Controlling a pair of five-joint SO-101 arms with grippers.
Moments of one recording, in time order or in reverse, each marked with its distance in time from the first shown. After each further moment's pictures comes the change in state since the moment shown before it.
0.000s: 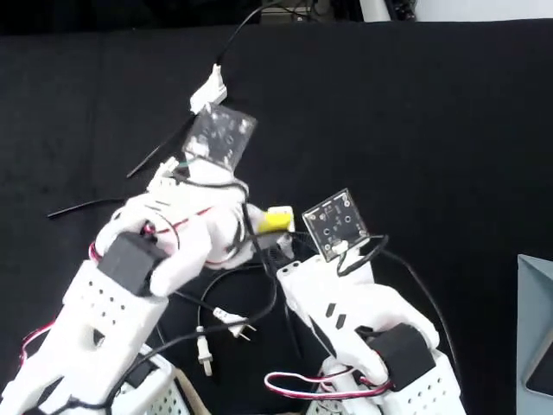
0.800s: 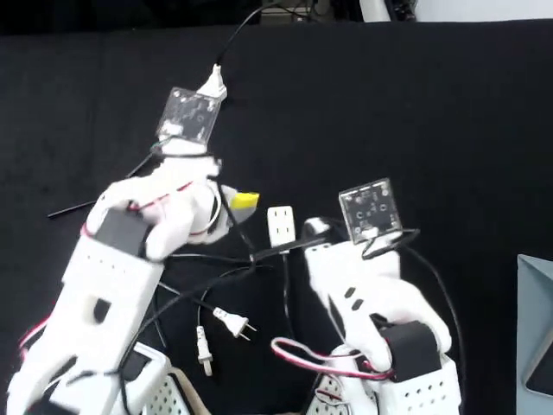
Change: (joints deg) left arm -12.4 9.8 0.0 -1.9 -1.3; right arm 15.9 0.2 0.1 -0.7 1.7
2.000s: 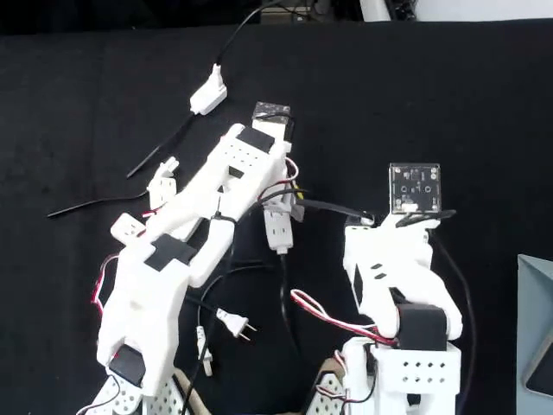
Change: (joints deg) left arm 7.0 69.7 -45.4 8.5 14.6; right arm 16.4 7.5 0.8 -3.0 1.6
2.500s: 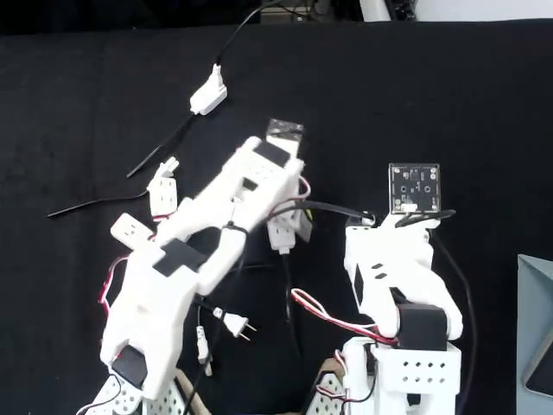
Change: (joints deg) left arm 4.8 0.0 4.2 -0.5 2.2; right arm 0.3 0.0 0.0 0.0 0.4
